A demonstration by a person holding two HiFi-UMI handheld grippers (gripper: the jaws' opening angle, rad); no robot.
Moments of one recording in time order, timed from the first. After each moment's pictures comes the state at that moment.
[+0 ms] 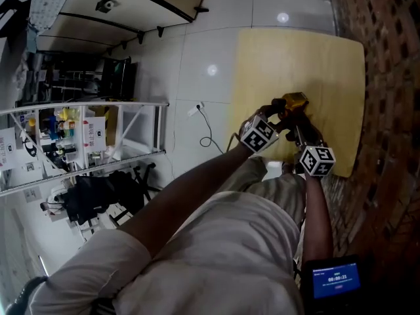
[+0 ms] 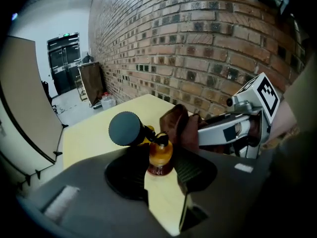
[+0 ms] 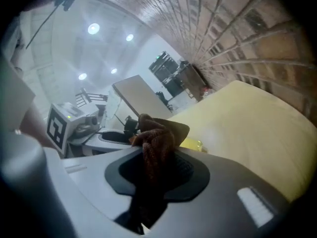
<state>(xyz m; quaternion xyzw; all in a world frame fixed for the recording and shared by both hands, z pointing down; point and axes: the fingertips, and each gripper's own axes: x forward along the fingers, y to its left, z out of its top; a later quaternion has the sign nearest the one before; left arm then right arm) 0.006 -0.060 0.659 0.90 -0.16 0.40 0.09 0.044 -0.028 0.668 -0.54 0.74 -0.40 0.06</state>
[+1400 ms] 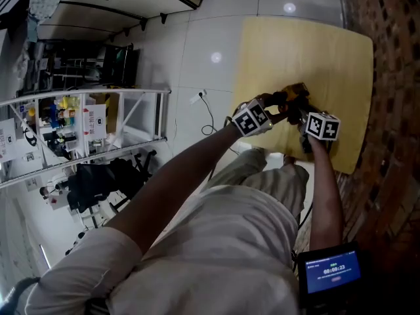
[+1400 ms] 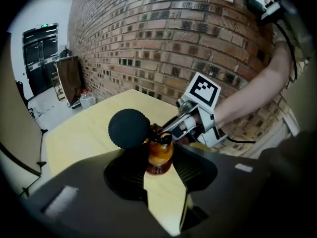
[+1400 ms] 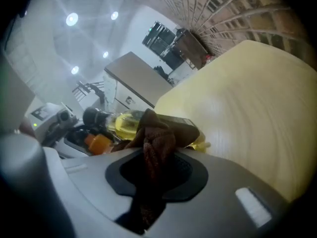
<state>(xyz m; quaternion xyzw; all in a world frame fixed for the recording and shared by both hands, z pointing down) -0.010 -0.055 0.666 0.90 -0.04 0.42 0.10 0.019 -0.078 0.737 -0.44 0.73 -0.52 -0.02</state>
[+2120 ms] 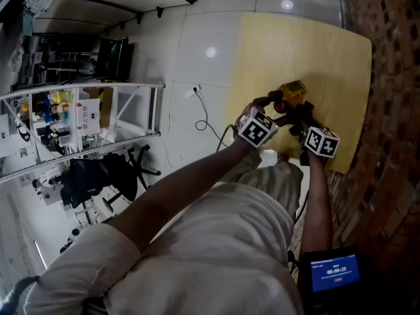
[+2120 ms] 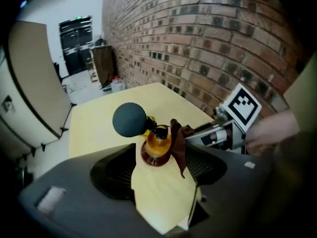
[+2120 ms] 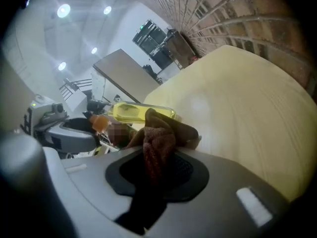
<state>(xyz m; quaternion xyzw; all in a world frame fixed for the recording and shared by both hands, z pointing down) -0.021 -0.054 0.667 0.85 -0.22 0.44 0.18 0.044 -0.022 0.747 -0.49 0.69 -0.53 -0.04</state>
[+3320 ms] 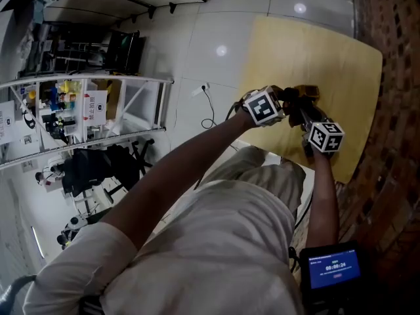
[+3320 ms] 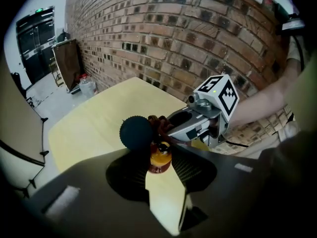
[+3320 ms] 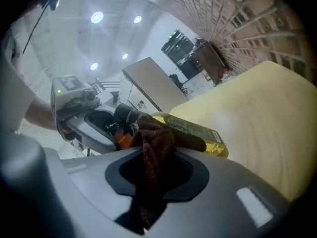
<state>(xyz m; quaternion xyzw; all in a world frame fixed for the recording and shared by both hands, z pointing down) -0.004 -0.080 0.656 0.85 -0.03 0.51 0.13 0.020 -0.089 0.694 -0.43 0.80 -0.43 0.00</state>
